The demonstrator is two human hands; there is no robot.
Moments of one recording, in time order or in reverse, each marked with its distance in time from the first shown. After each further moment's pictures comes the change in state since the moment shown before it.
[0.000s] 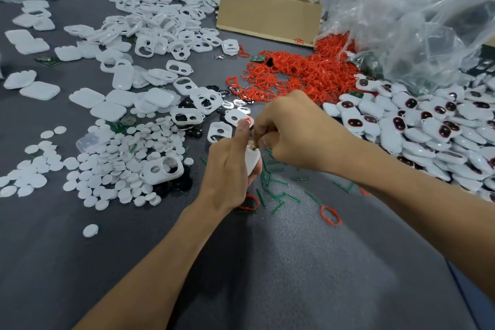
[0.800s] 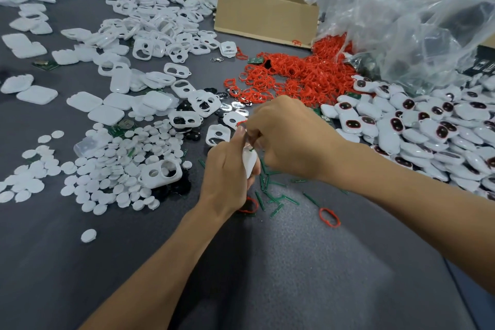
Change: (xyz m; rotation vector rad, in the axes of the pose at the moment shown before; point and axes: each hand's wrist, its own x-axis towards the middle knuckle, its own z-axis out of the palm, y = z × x) left_hand 0.002 -0.001 0.004 -0.108 0.065 -0.113; right_hand -0.001 -0.008 0.002 -0.240 0.011 -0.078
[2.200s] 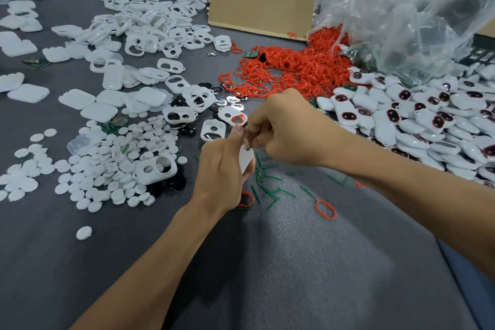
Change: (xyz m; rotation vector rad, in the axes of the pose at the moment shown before) left_hand -0.004 -0.005 -0.004 0.144 -0.055 0.207; right_hand -0.005 0.010 0.000 0.291 0.015 0.037
